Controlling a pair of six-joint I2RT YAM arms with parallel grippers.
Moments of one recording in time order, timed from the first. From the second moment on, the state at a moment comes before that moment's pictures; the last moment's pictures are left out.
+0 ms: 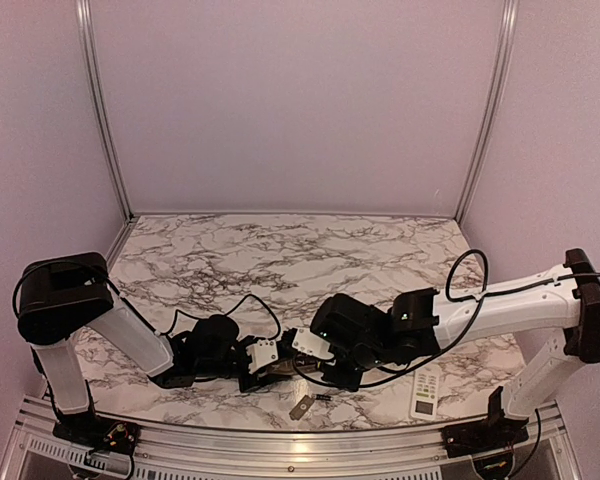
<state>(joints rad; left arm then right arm) -1.06 1.86 0.55 0.81 0.16 0.40 1.25 1.56 1.03 -0.57 0.20 -0.08</state>
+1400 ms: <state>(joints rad) -1.05 1.86 0.55 0.80 0.17 0.38 1.25 1.61 1.07 -0.56 0.25 -0.10</state>
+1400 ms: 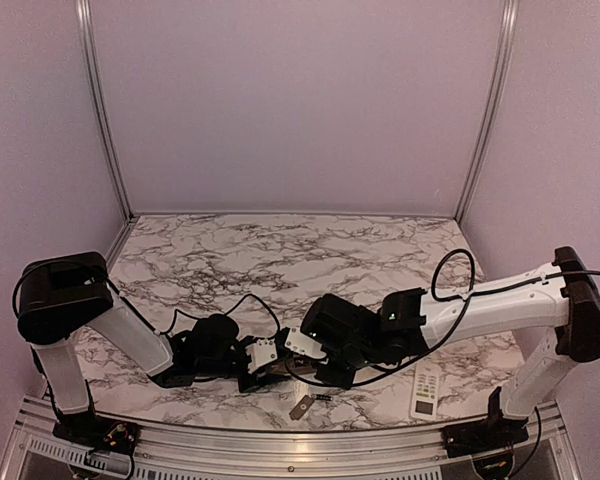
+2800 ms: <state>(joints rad) -1.00 1.86 0.58 0.73 0.27 0.31 1.44 1.74 1.09 -0.53 0.62 0.19</state>
